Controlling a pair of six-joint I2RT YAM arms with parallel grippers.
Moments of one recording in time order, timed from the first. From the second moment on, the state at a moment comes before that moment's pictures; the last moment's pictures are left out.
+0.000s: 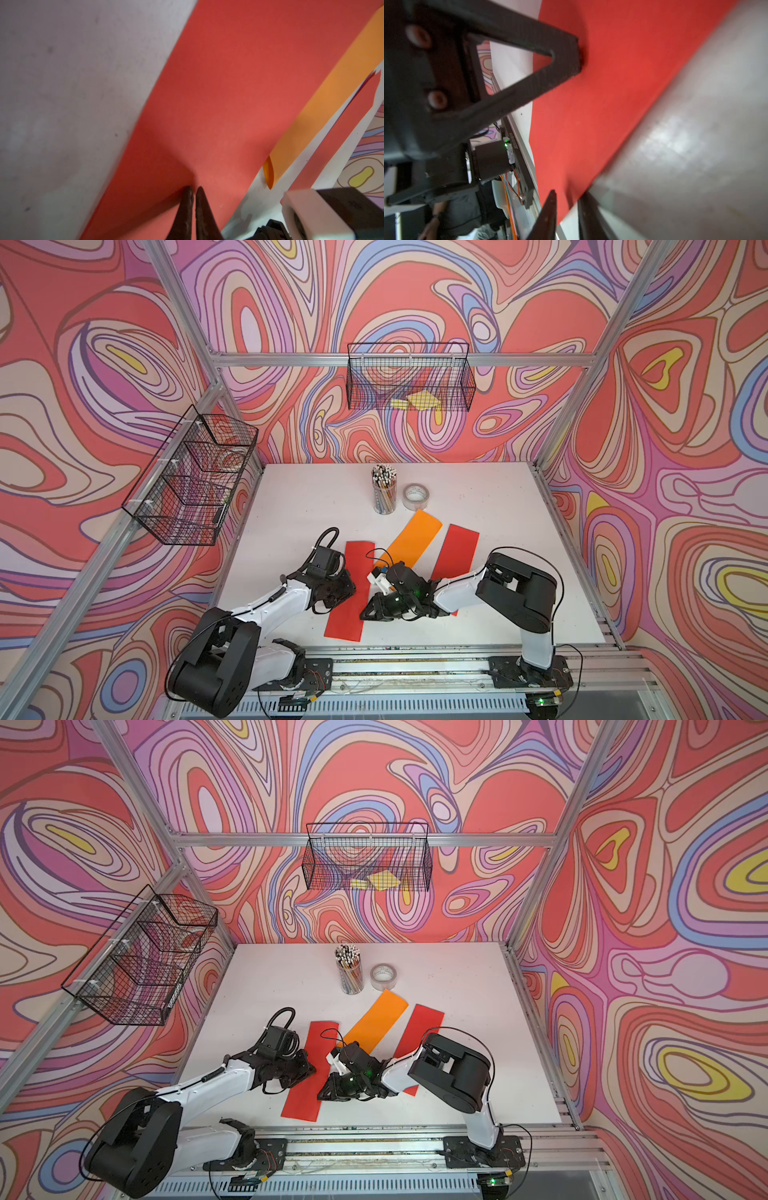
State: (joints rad) left arm -0.37 1.26 0.44 -0.27 0.30 -0.94; right arm 1.03 1.95 0.83 0.44 -0.57 0.99
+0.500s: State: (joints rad) left arm -0.37 1.27 0.44 -0.23 0.32 -0.94; right arm 0.84 1.93 0.85 0.38 -0.60 0.95
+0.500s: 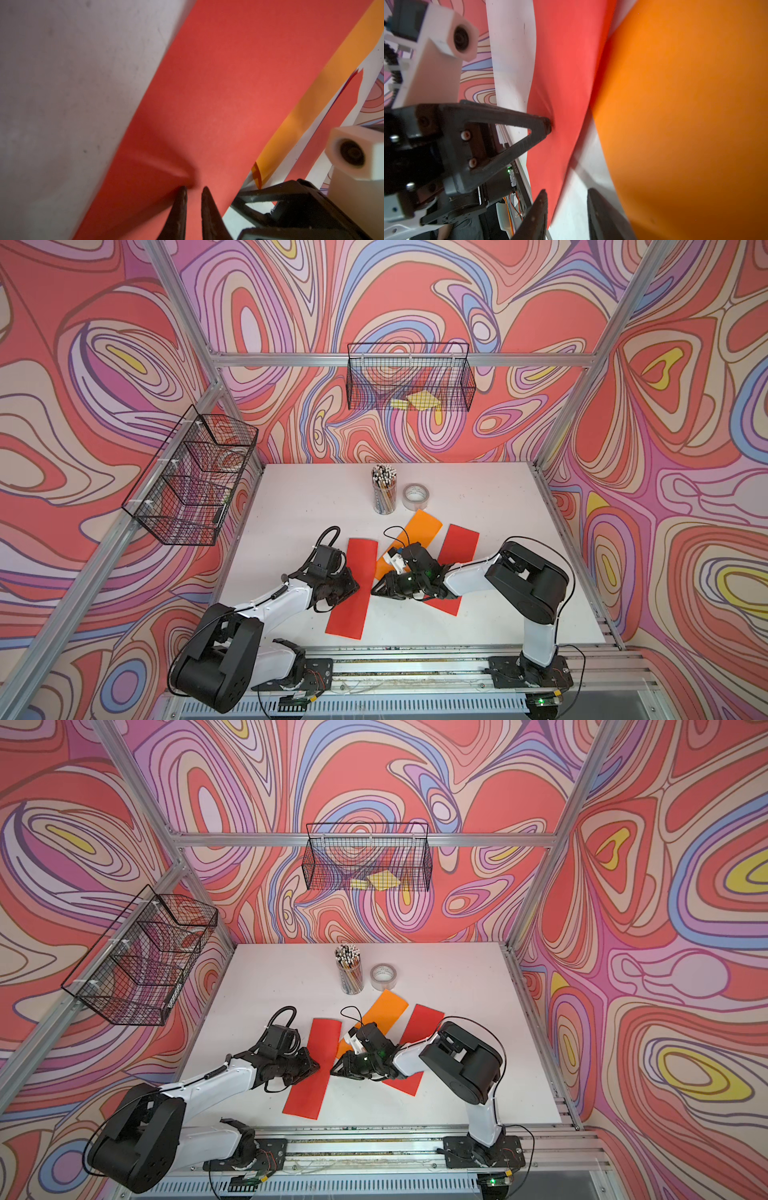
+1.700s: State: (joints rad) left arm -0.37 1.27 0.44 -0.22 0.33 -0.94; right arm 0.76 2.09 1.10 0.24 -0.61 0.84
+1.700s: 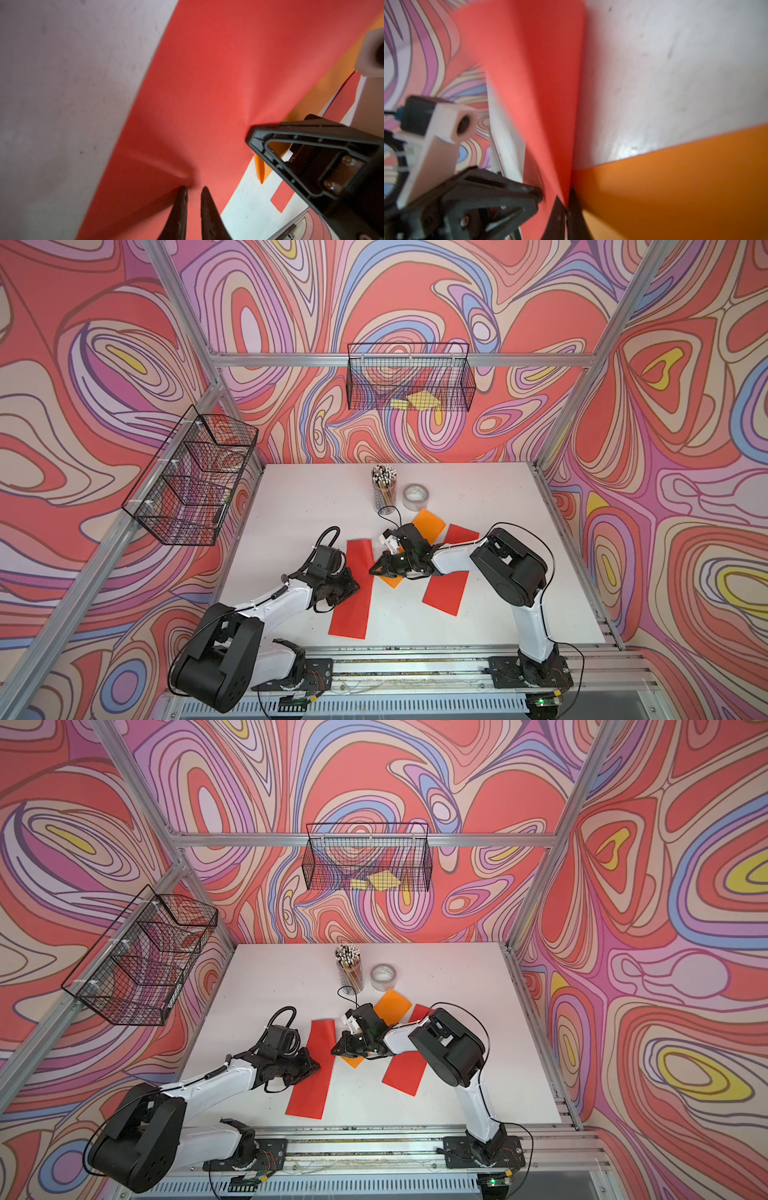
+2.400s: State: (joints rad) left arm -0.37 1.27 0.43 -0.21 0.34 -0.94; right arm 0.71 2.09 1.15 0.21 -0.59 0.84
